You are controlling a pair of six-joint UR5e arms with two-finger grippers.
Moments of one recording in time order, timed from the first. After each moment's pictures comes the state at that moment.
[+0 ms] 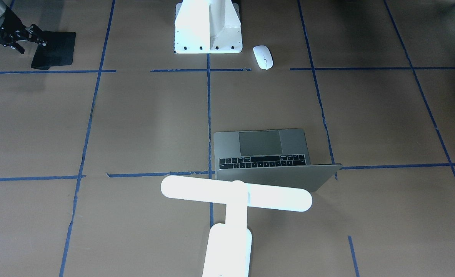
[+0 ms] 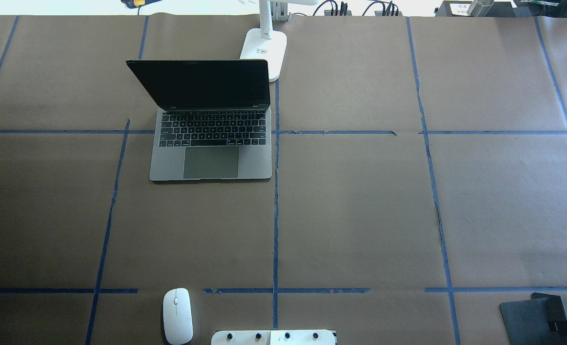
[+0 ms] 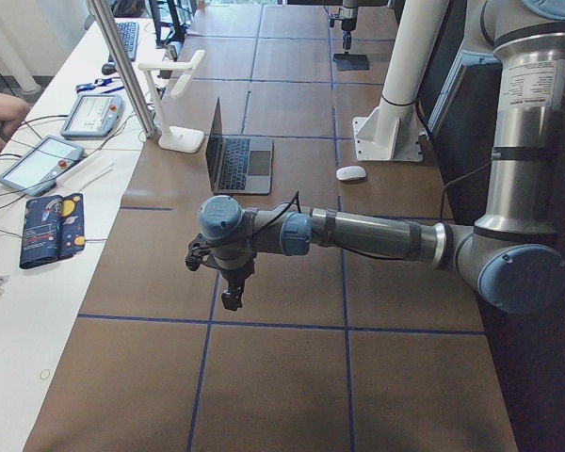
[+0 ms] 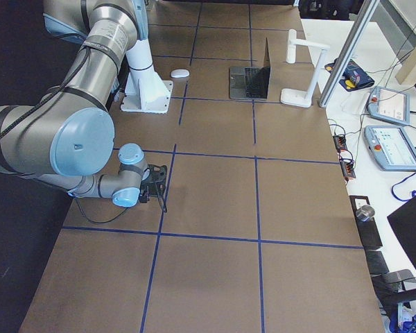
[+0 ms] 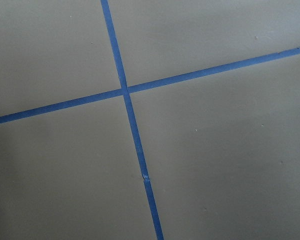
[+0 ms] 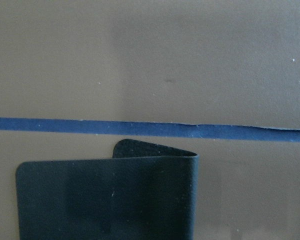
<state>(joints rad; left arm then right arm) -1.50 -1.57 -1.69 -1.49 -2.38 0.16 -0.03 -2.36 1.85 -0.19 1.56 1.57</state>
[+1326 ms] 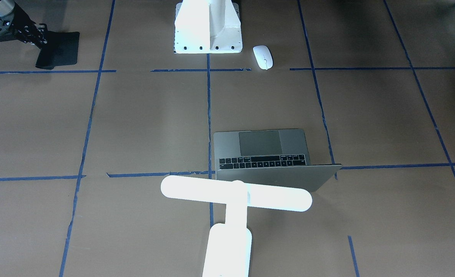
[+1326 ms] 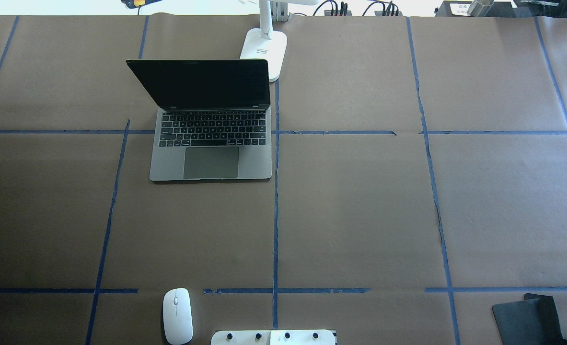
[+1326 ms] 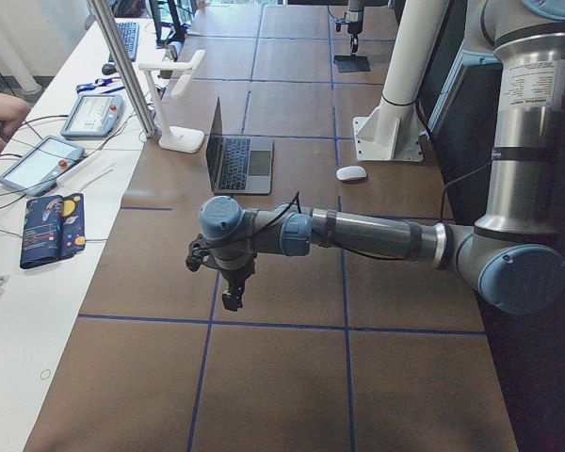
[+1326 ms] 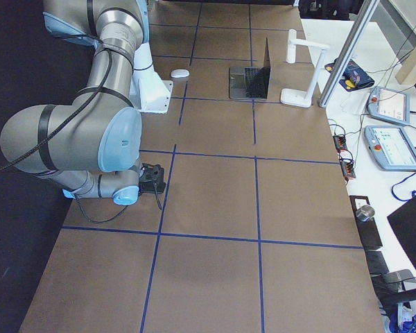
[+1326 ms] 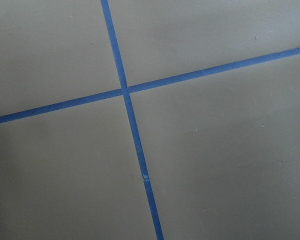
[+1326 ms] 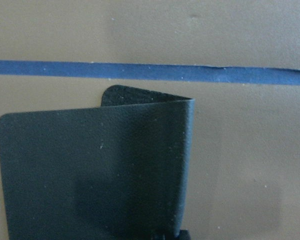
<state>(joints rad) -1.50 -1.57 -1.69 -1.49 -2.38 0.16 -0.19 -2.36 1.85 -0.19 1.49 1.66</state>
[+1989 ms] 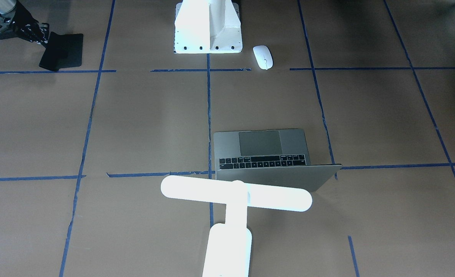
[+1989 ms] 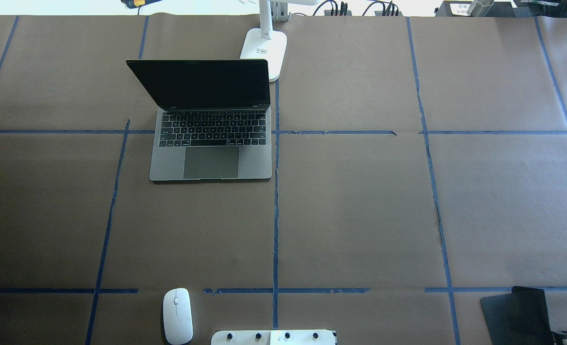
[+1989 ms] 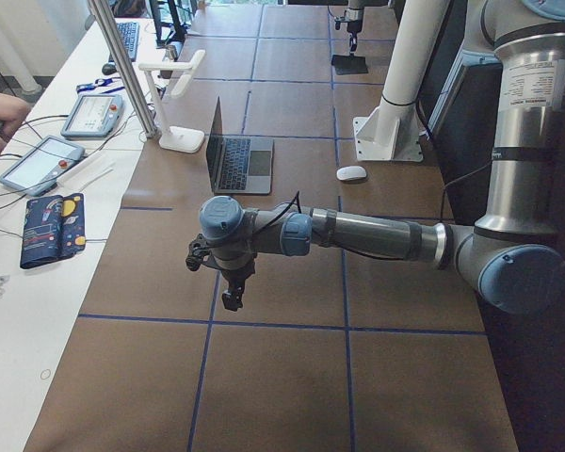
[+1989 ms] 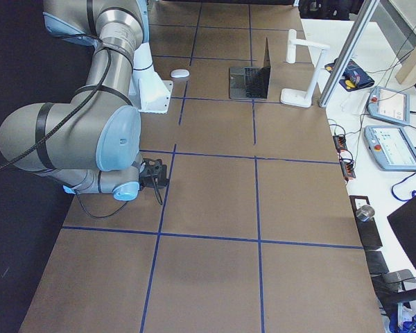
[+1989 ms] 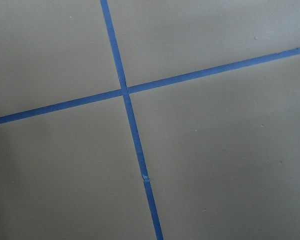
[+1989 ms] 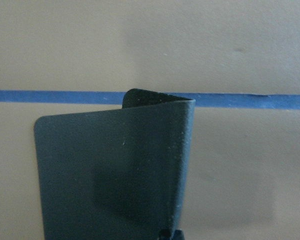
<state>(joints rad) -1.50 -1.57 -1.69 -1.49 -2.38 0.16 -0.17 -2.37 1.93 -0.18 1.42 1.66</state>
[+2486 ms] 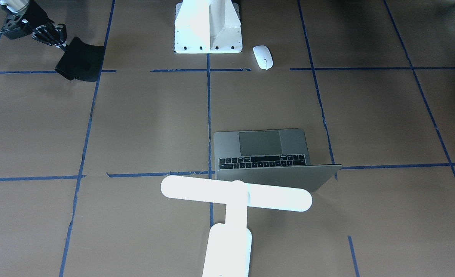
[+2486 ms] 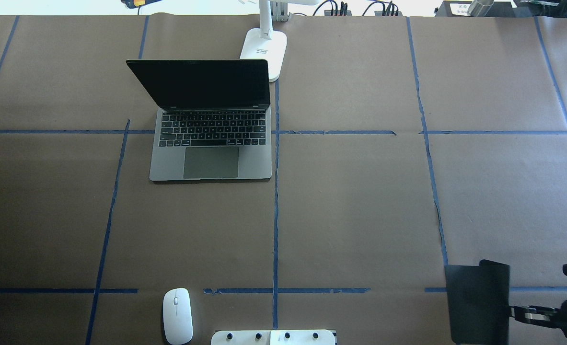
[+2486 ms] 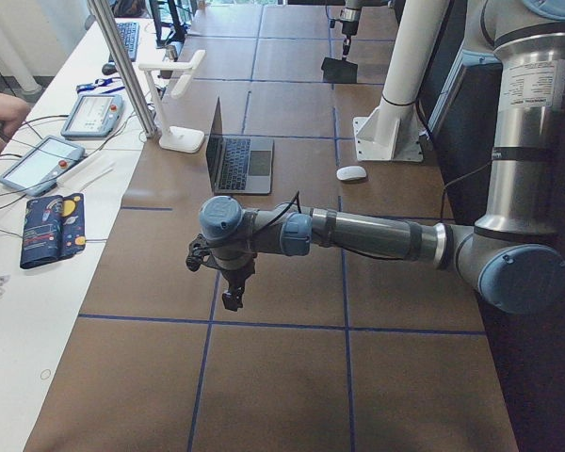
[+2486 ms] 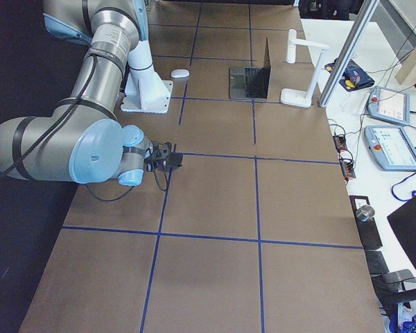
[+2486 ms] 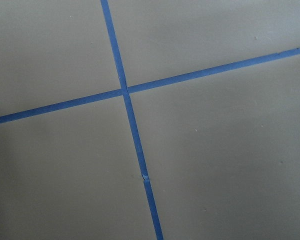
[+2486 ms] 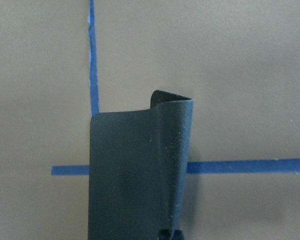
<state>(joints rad) -1.50 -1.57 -1.69 -1.49 -2.38 0.16 0.00 -2.22 1.96 -0.20 1.43 1.66</state>
